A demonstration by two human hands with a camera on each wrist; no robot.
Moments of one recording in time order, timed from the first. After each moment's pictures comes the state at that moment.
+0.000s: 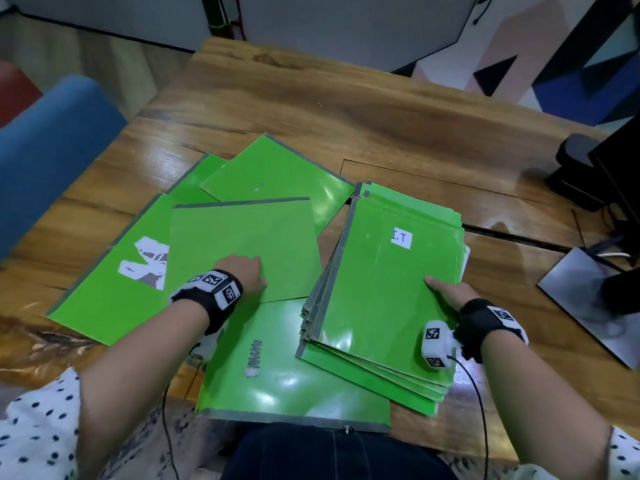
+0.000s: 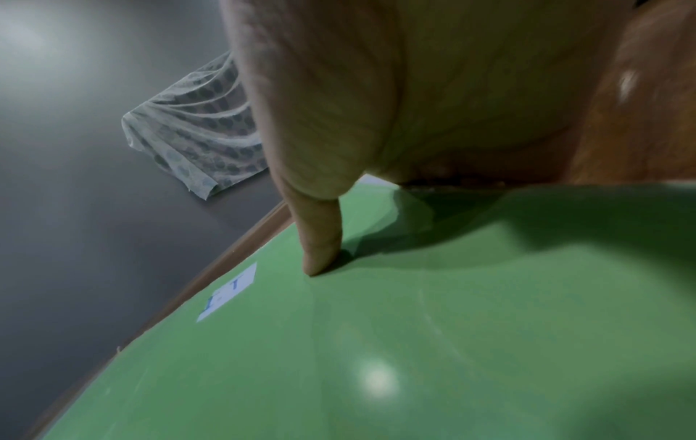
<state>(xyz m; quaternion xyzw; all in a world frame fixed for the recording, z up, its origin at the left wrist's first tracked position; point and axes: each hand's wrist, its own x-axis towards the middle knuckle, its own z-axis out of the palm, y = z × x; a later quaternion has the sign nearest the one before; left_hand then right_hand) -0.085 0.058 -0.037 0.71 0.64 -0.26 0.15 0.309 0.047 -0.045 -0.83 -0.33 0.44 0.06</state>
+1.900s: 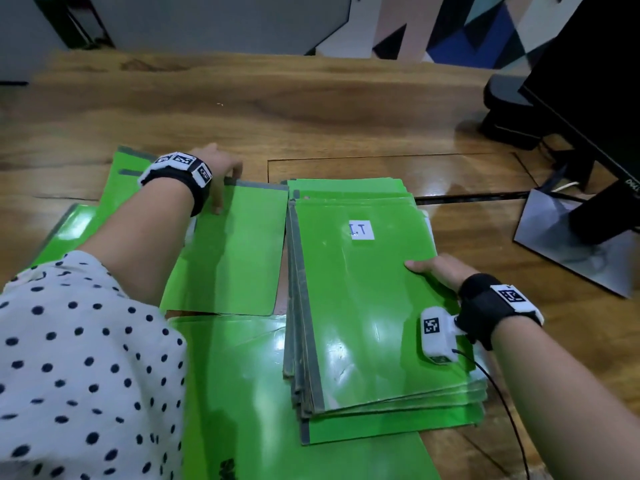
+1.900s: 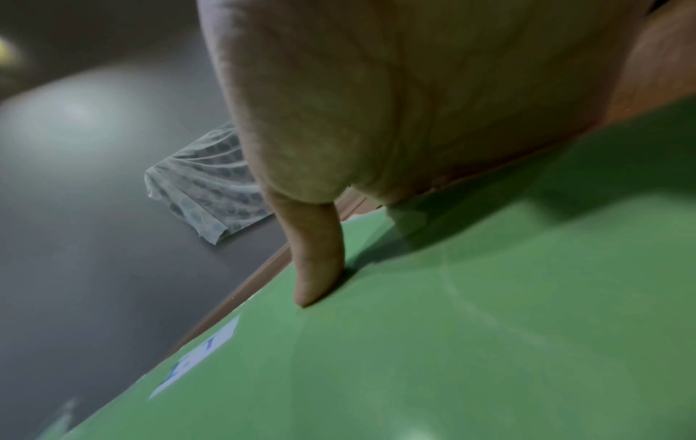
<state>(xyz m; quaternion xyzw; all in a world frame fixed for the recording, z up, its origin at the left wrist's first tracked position) -0.005 0.325 -0.001 0.81 0.51 -0.28 0.01 0.327 0.071 -0.062 -0.82 -0.27 0.49 0.13</state>
